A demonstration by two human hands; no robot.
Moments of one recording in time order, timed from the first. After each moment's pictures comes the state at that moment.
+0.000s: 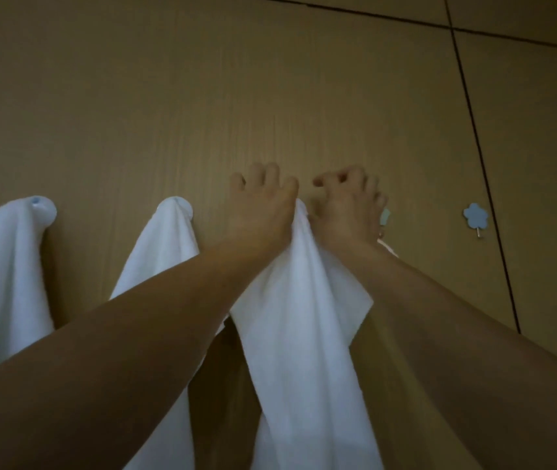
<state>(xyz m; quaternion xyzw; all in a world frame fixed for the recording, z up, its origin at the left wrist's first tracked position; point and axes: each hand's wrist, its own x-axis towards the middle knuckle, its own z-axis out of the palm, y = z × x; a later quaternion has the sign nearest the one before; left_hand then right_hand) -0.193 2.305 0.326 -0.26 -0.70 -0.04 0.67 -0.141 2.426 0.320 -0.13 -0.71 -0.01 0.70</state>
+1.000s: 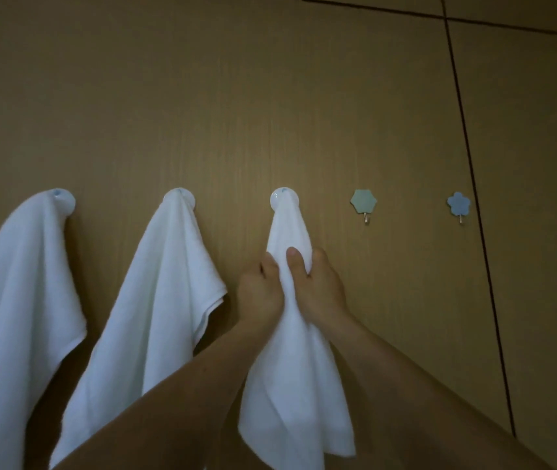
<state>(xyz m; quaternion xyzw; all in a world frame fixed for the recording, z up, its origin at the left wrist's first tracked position) -0.171 2.318 0.202 -0.28 -0.65 -0.63 0.32 -0.143 2.406 0.205 -0.02 -0.76 0.36 0.53</state>
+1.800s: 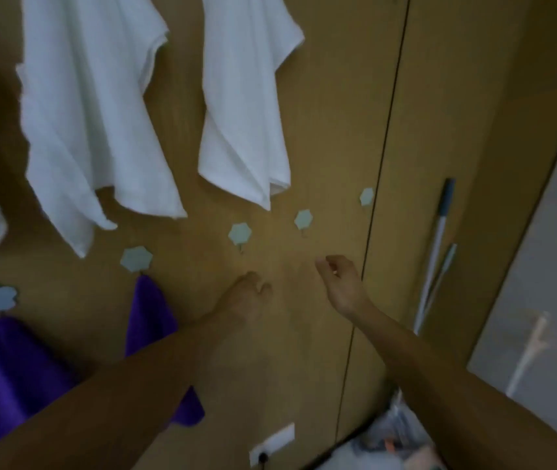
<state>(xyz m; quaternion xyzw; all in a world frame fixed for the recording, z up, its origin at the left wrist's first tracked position) -0.131 2.273 -0.133 -0.37 -0.85 -0.38 -0.07 0.012 2.410 -0.132 -0.34 -0.80 0.35 0.34</state>
